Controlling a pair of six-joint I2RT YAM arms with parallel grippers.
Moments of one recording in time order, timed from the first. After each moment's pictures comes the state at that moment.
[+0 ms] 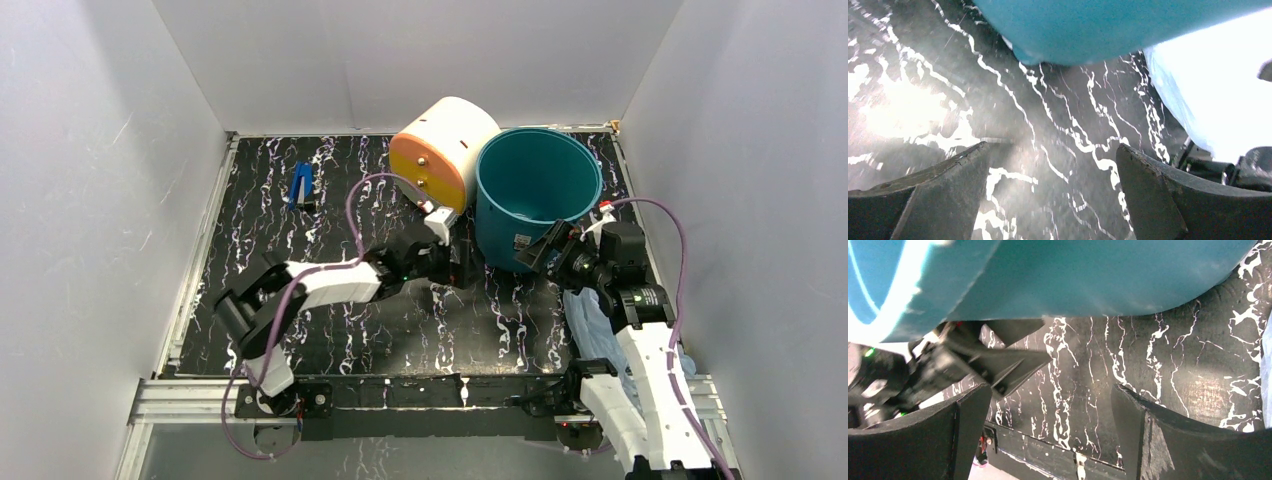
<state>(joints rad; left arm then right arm) -0.89 1.78 0.95 0.31 0.14 -0.58 0.09 0.70 0.76 -0.71 -0.41 0.65</state>
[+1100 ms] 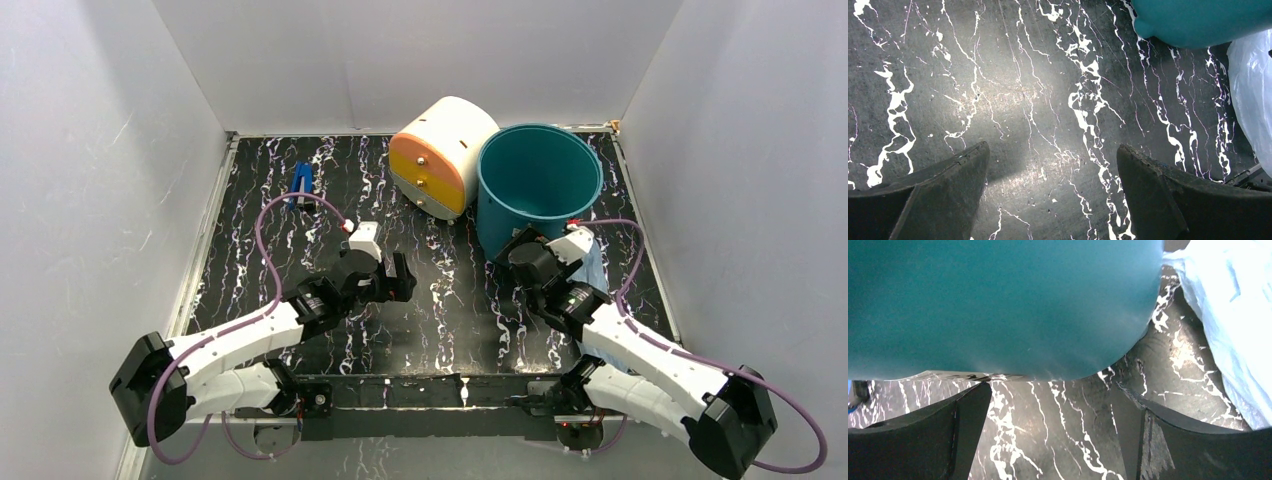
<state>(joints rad) -0.88 1.08 0.60 -0.12 -0.28 -0.63 0.76 0.89 0.58 -0.37 0.75 1.05</state>
